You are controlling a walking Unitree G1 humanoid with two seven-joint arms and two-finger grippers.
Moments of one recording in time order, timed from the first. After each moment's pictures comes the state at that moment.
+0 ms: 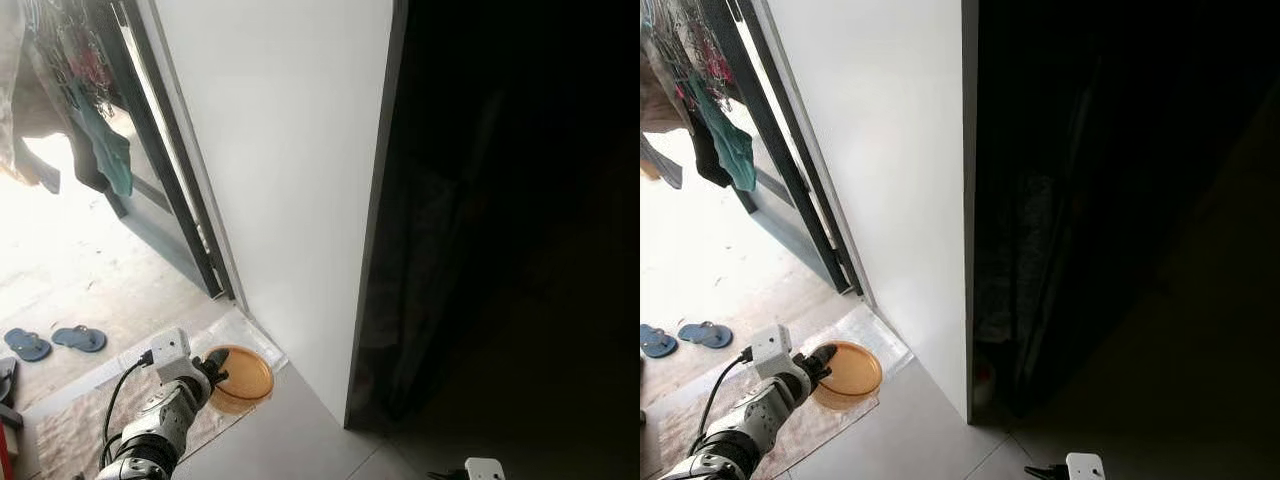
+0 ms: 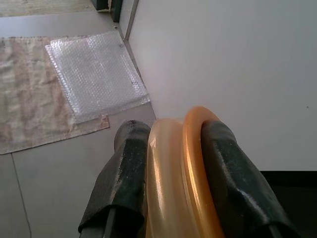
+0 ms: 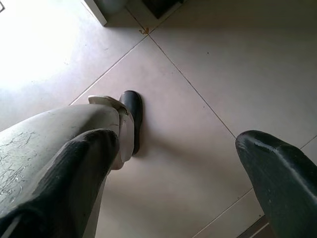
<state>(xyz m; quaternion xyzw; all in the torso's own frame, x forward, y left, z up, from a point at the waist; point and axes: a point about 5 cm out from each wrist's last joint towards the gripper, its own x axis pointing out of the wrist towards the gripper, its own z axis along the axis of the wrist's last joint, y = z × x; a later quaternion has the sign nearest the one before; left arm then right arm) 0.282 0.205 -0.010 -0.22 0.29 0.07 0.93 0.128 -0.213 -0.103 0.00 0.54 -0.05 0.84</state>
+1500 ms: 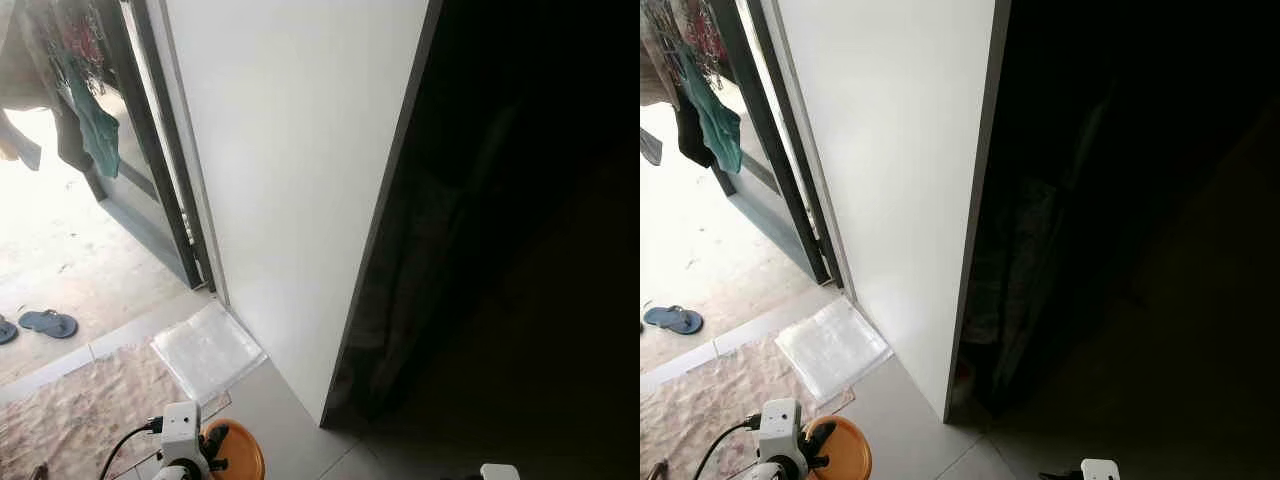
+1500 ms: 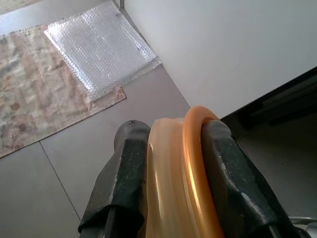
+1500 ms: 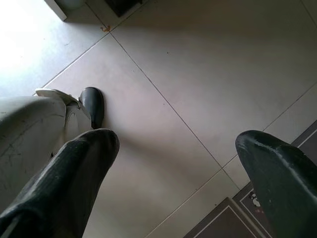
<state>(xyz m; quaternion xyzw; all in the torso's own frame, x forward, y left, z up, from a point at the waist) 0.206 0.201 -0.058 -0.05 0.29 0.03 0.95 0.118 -0.236 -0.100 -0.02 0.54 -0.07 0.84</state>
